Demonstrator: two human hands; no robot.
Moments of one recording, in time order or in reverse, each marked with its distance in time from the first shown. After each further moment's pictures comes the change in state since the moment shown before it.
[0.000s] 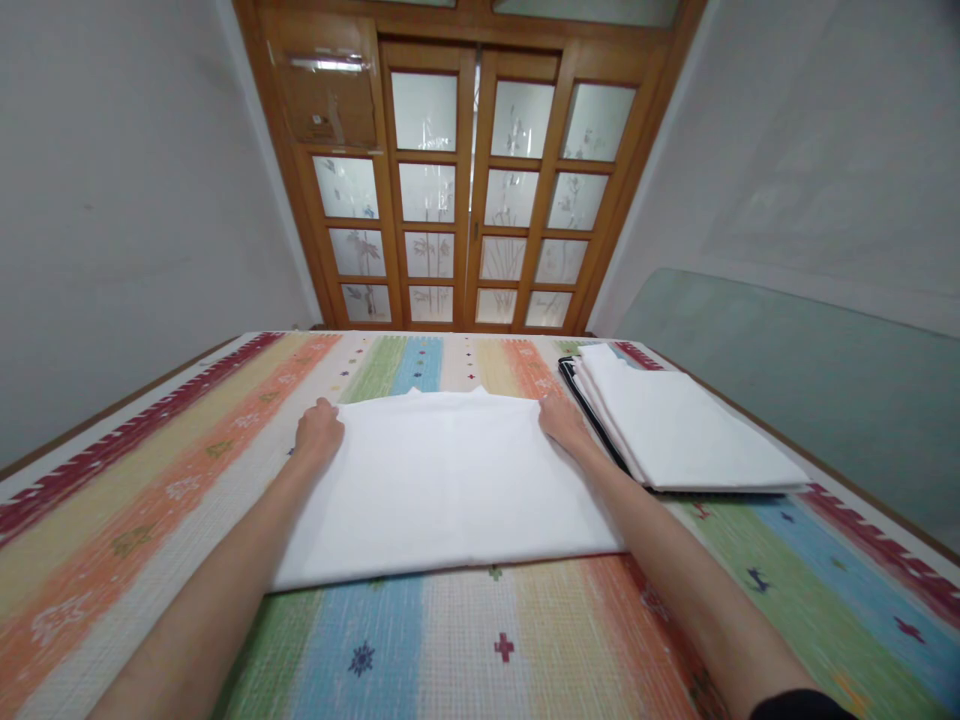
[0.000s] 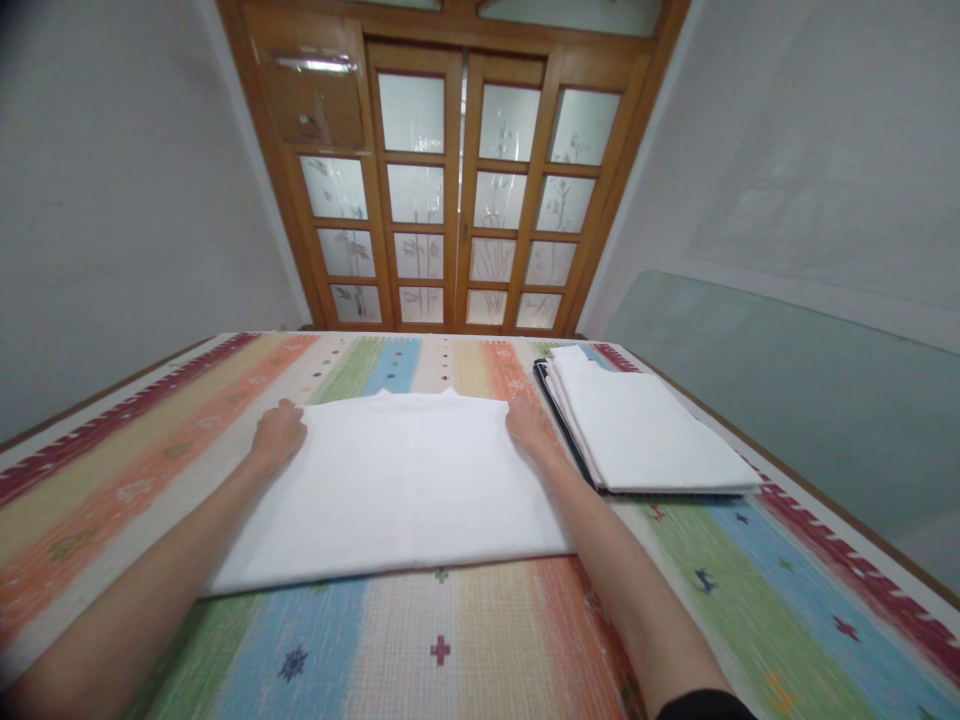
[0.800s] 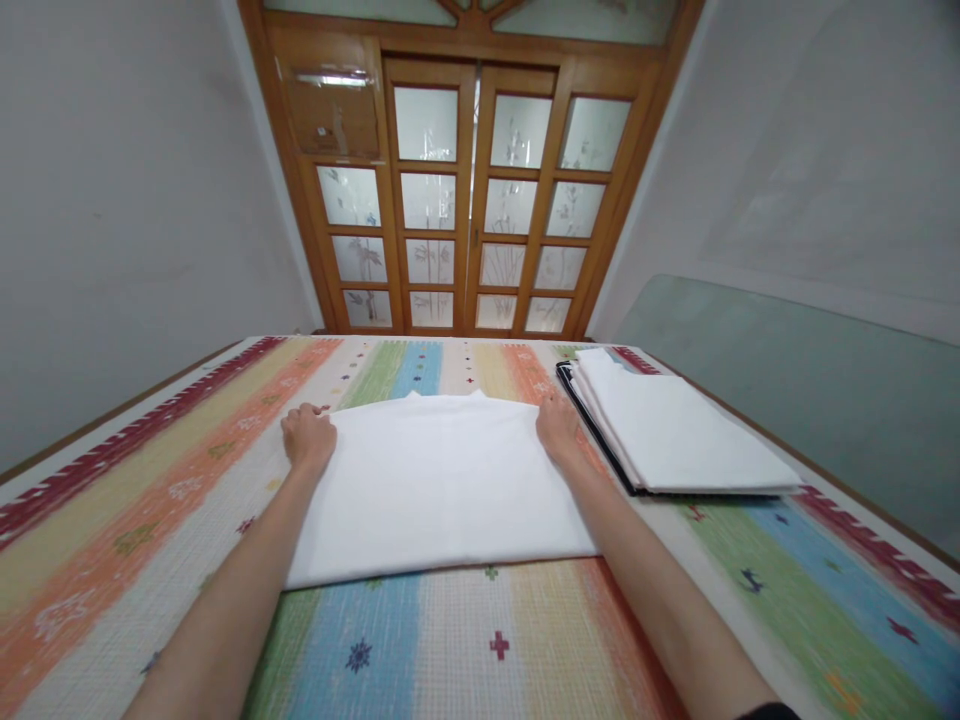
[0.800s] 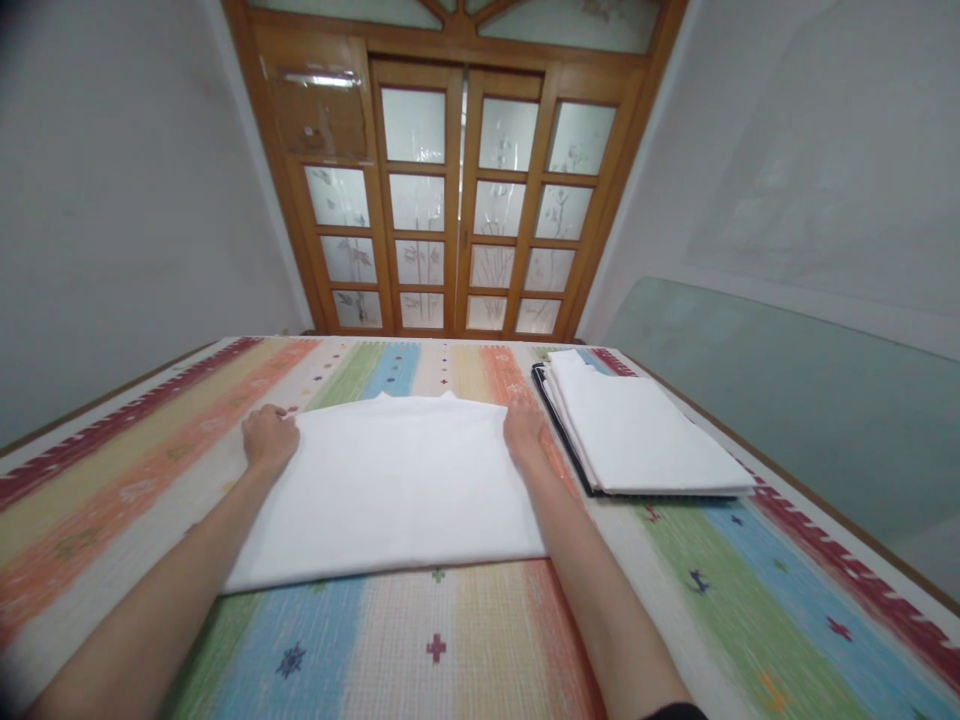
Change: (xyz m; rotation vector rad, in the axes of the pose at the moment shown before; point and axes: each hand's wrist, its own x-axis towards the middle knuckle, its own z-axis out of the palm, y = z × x) left_hand -0.003 -0.011 0.008 -0.122 0.239 -0.100; right_hand -0.008 -0.003 0.009 -0.033 0.210 -0.030
